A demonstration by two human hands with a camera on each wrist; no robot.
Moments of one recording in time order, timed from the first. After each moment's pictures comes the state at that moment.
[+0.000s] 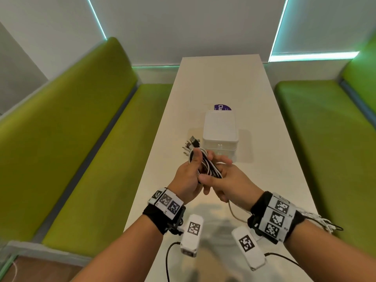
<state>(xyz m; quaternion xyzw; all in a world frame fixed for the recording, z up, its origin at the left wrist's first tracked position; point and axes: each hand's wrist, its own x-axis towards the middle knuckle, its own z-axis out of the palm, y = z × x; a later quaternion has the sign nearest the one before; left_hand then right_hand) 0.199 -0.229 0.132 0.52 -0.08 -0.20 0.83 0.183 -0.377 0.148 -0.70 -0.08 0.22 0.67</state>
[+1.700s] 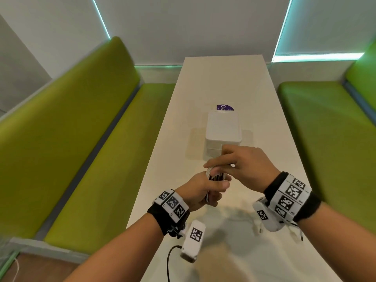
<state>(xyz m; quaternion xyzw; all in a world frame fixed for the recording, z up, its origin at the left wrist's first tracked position) 0.192 -0.231 0.116 0.58 -0.01 -0.37 0.73 0.218 -0.409 0.173 -0.93 -0.29 0.02 0.23</state>
